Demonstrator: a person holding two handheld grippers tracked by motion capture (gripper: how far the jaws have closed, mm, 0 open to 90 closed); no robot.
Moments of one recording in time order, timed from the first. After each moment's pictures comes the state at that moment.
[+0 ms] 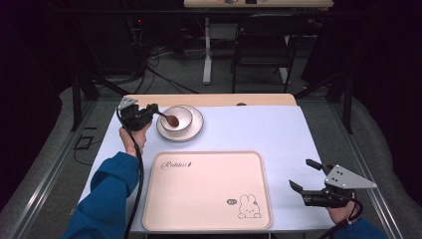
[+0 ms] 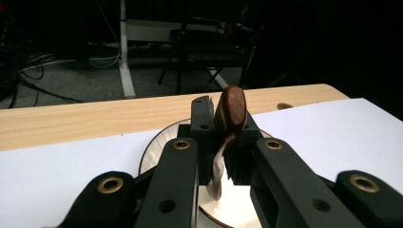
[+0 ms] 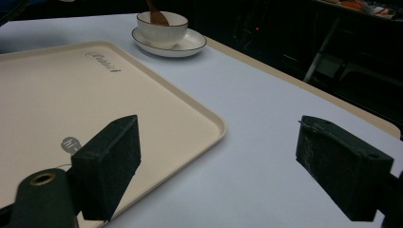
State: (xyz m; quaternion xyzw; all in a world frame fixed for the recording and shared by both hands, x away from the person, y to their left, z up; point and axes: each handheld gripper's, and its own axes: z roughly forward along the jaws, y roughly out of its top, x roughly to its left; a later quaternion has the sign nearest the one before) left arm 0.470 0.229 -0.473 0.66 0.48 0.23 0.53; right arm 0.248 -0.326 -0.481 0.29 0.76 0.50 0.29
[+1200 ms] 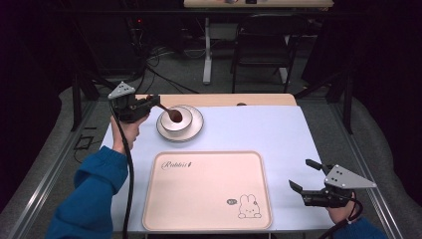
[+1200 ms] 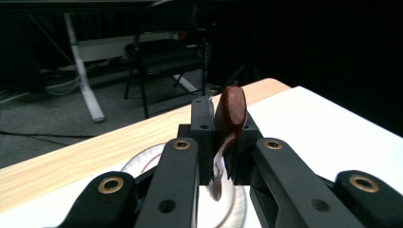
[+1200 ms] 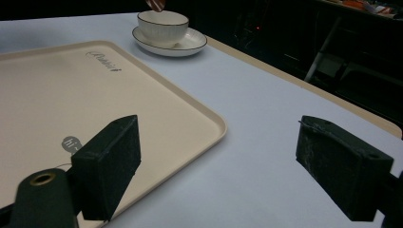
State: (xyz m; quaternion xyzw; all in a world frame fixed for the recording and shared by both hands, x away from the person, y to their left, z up) left arm 0.444 0.224 -0.402 0.72 0.38 0.21 0.54; right arm 0.249 -0.326 -0.481 0.29 0.76 0.50 0.29
